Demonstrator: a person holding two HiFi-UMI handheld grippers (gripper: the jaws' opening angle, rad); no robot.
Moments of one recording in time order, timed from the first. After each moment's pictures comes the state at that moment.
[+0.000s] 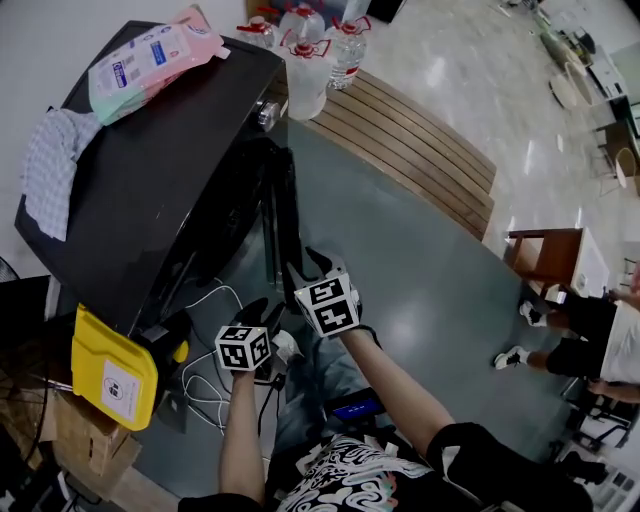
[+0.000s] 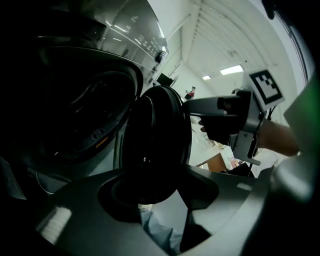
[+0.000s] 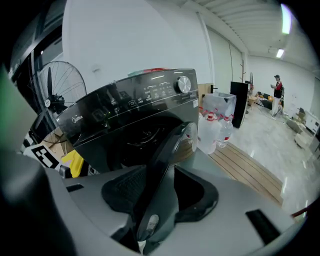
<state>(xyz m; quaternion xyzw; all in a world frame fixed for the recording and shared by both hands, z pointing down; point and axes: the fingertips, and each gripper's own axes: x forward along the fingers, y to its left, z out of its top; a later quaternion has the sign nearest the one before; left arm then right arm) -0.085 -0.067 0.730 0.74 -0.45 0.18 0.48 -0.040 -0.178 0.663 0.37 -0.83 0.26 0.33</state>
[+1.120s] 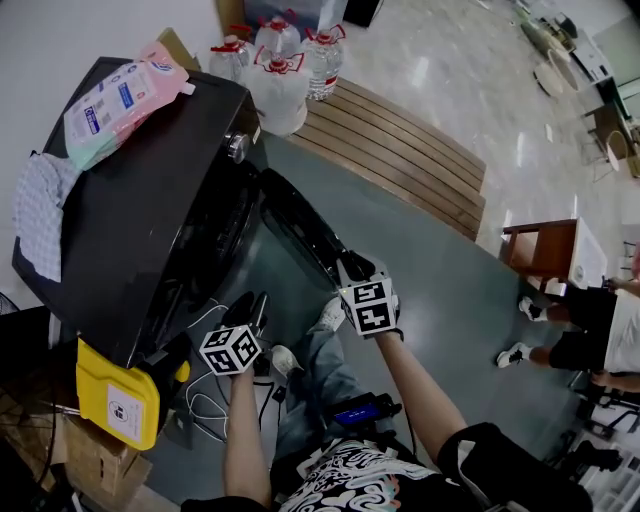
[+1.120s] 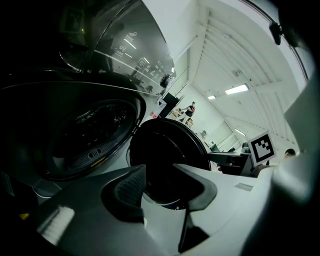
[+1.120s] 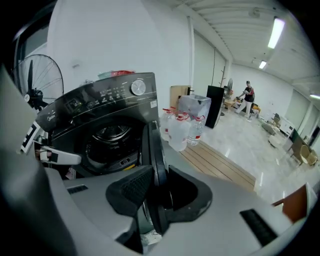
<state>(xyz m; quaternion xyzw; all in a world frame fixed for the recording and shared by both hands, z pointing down) -0.089 -0.147 0.690 0.72 -0.51 0.09 0.46 0.109 -0.222 0.661 0.47 -0.77 0.24 0.35</state>
